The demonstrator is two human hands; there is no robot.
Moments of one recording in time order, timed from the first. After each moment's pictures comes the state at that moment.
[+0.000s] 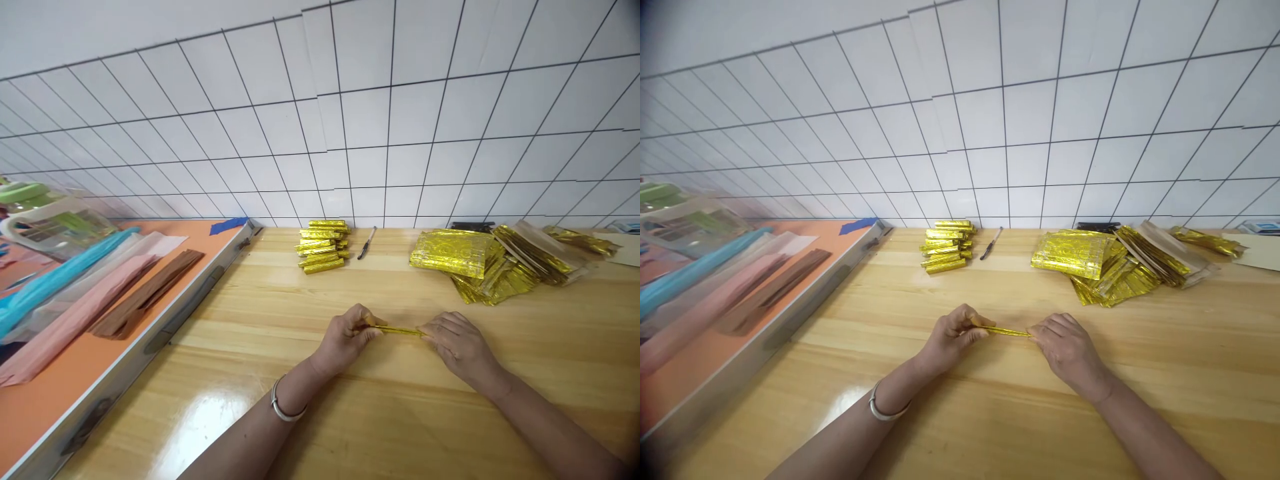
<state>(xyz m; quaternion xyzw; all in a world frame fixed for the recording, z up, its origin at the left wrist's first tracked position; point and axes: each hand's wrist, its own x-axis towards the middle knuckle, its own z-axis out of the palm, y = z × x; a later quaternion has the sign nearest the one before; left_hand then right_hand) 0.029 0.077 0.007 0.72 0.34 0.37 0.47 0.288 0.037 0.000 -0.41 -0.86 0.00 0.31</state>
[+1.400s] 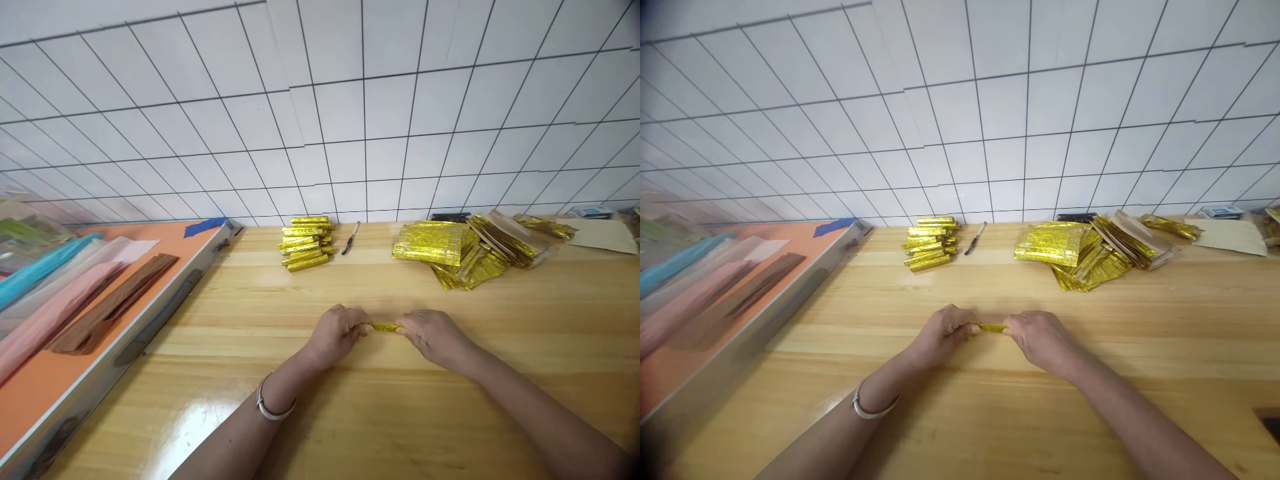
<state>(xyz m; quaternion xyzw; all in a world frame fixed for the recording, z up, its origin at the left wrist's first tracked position) 0.037 0.079 0.027 0.88 0.32 0.22 0.28 0.273 0.030 0.019 -0.49 -0.85 0.11 0.14</state>
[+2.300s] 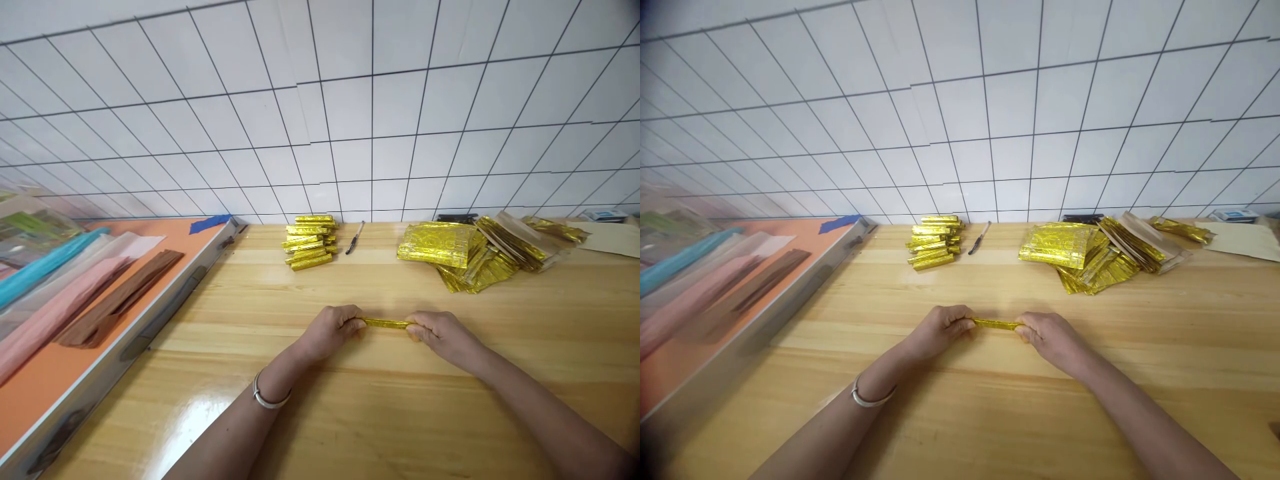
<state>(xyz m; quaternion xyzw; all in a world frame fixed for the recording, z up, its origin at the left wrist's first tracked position) 0.022 0.090 0.016 0.82 0.38 0.18 0.39 0.284 0.036 0.014 -0.54 -0.76 0.32 0.18</state>
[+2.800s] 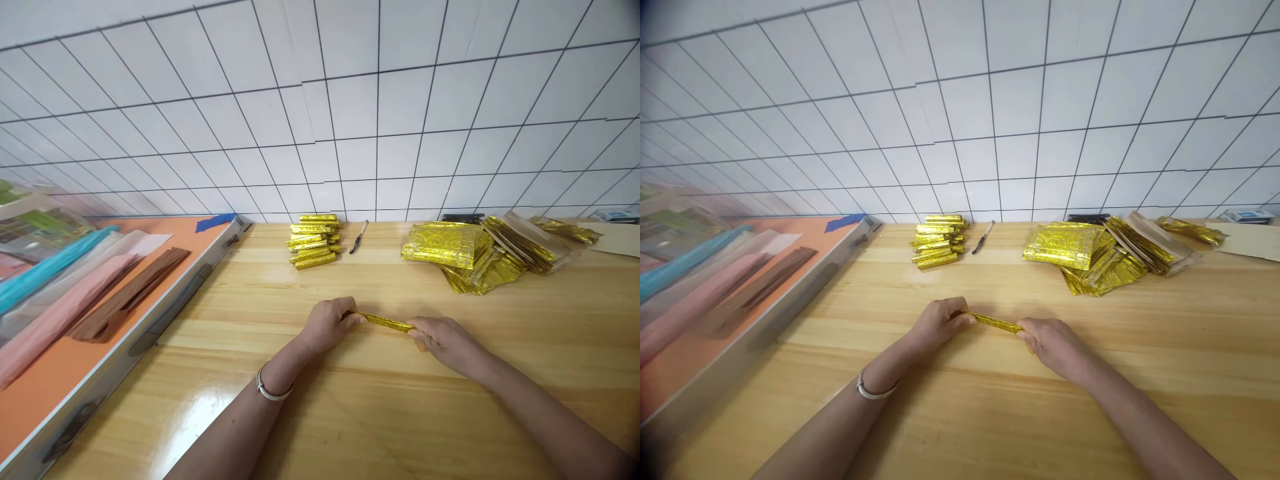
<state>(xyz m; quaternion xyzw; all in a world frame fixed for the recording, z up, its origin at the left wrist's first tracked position) 0.015 0.100 0.015 0.84 0.44 0.17 0.28 0.279 0.034 0.015 -0.54 -0.78 0.30 0.13</state>
